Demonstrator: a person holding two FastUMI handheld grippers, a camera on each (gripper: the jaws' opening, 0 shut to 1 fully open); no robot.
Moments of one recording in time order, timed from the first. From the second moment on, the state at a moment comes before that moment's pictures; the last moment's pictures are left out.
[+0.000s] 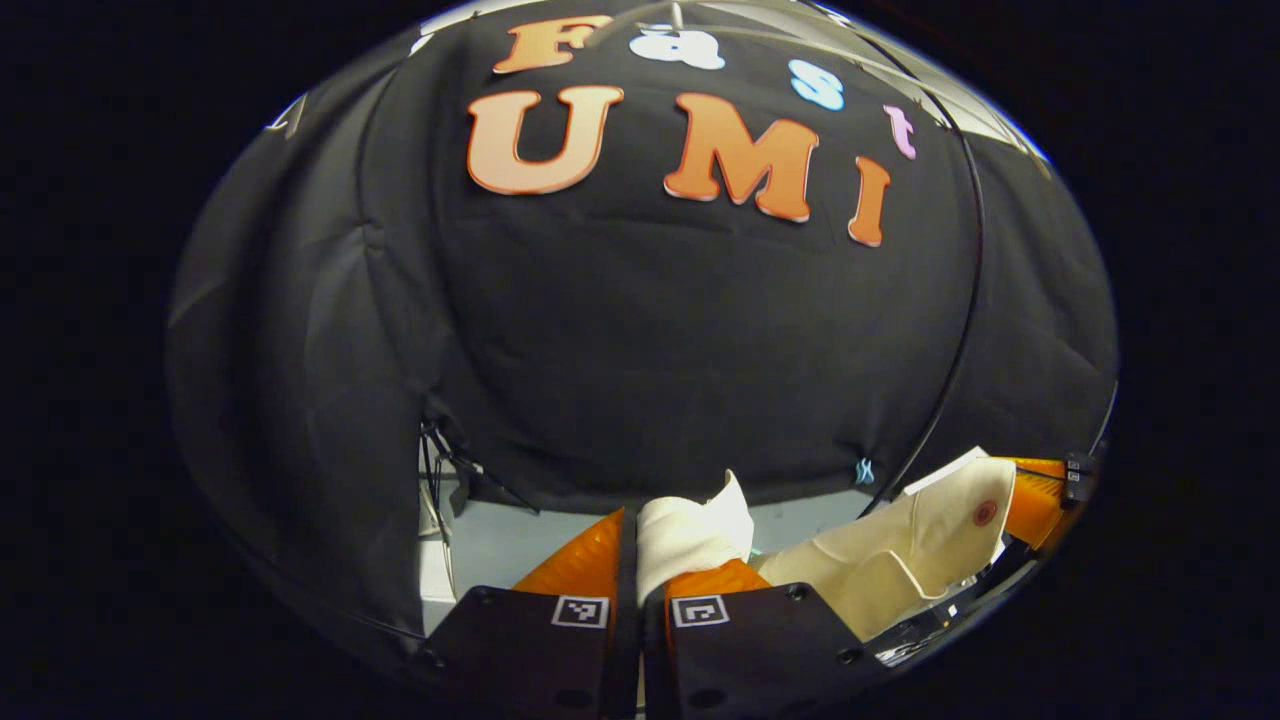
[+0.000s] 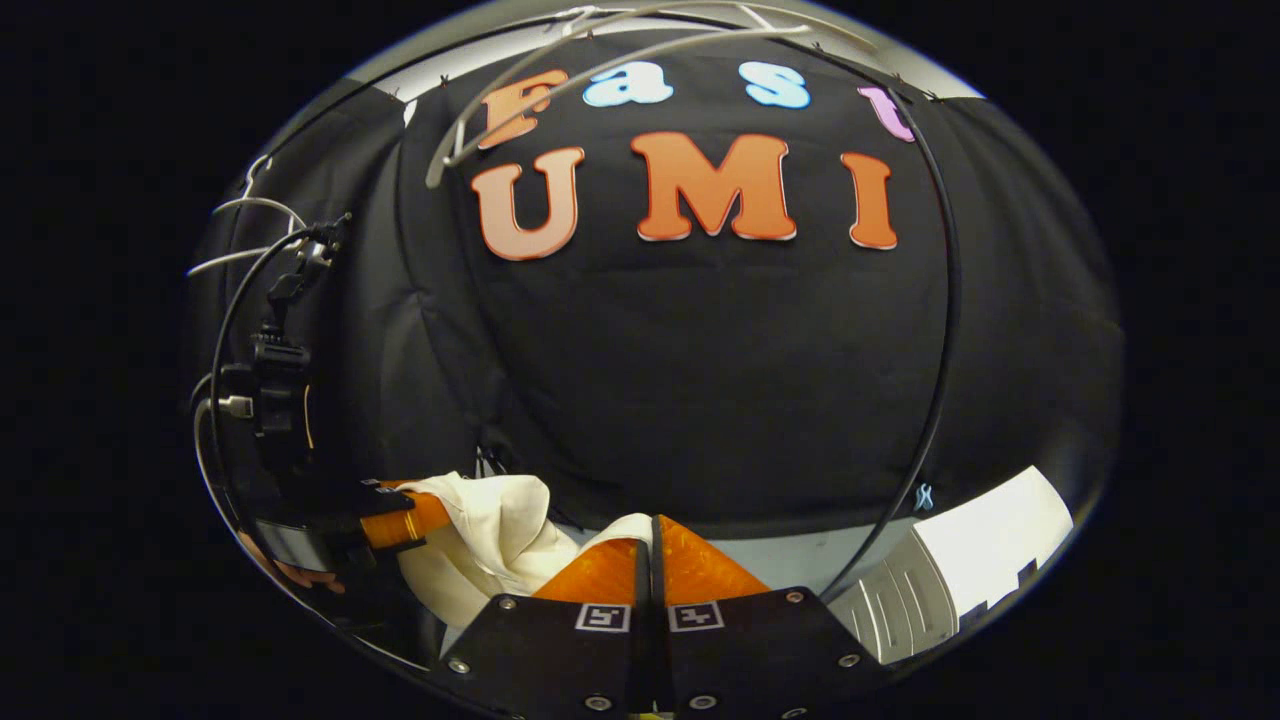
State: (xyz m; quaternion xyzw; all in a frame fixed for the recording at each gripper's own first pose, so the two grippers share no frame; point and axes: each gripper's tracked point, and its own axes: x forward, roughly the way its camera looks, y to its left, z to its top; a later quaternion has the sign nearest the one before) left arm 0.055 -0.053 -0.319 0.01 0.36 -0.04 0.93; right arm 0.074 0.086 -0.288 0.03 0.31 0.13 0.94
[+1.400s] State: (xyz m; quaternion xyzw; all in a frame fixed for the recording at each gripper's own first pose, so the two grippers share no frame) left arm -0.062 -0.027 -0.485 0.04 0.58 -0.01 0.82; right arm -0.047 0.082 -0.502 0.01 0.57 0.10 0.81
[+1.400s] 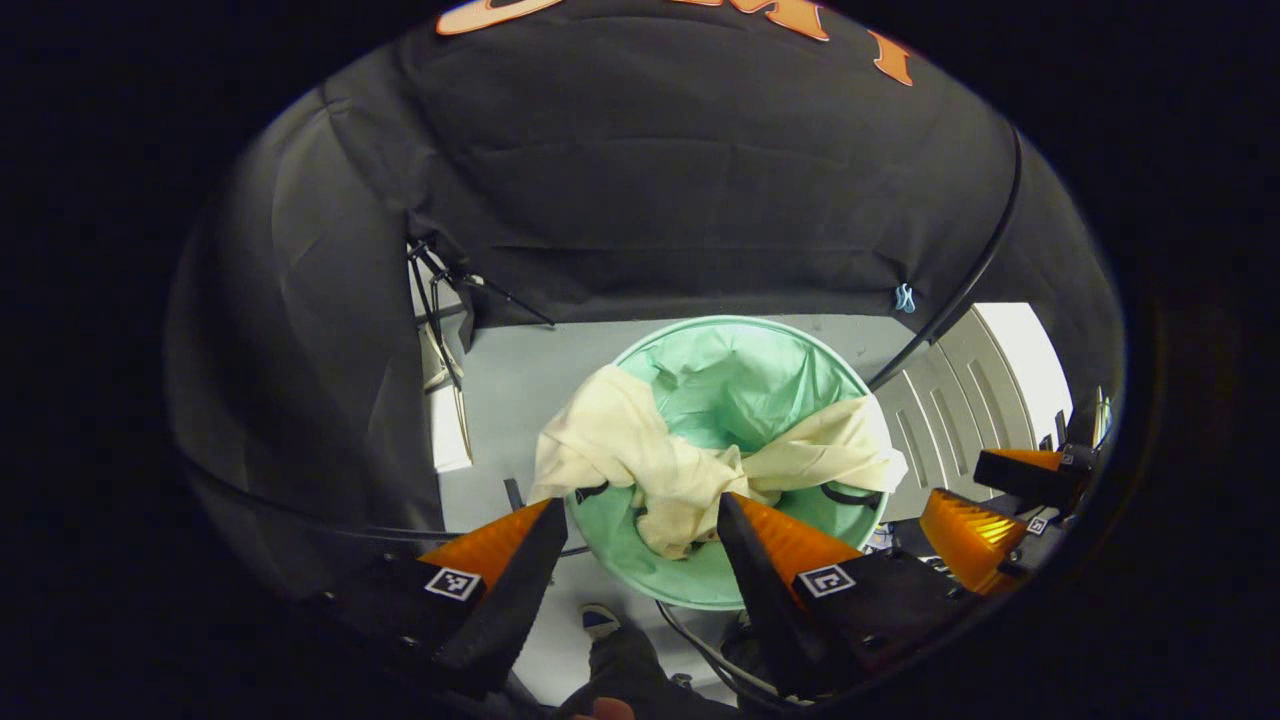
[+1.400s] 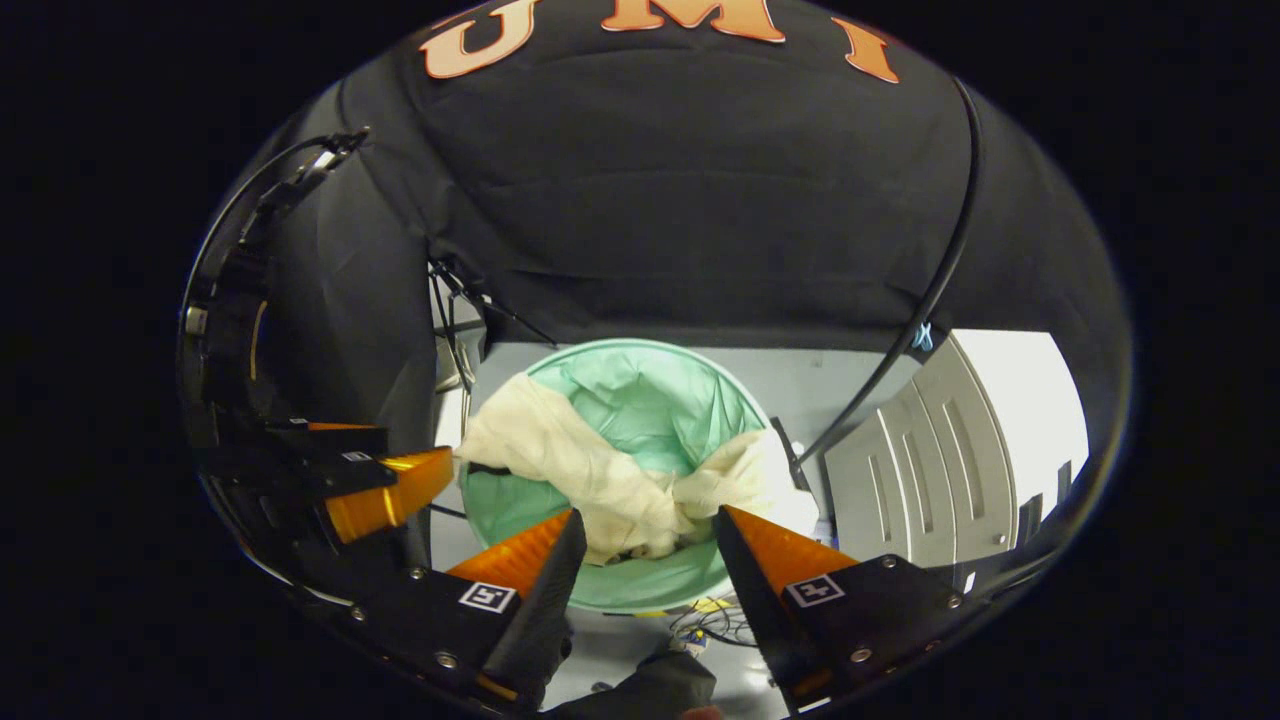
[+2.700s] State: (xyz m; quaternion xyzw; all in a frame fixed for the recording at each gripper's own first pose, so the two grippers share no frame) left arm 0.013 -0.019 -0.129 -0.05 0.23 -0.02 0.97; right arm 0.017 0.031 -0.156 0.09 0.28 0.06 0.95
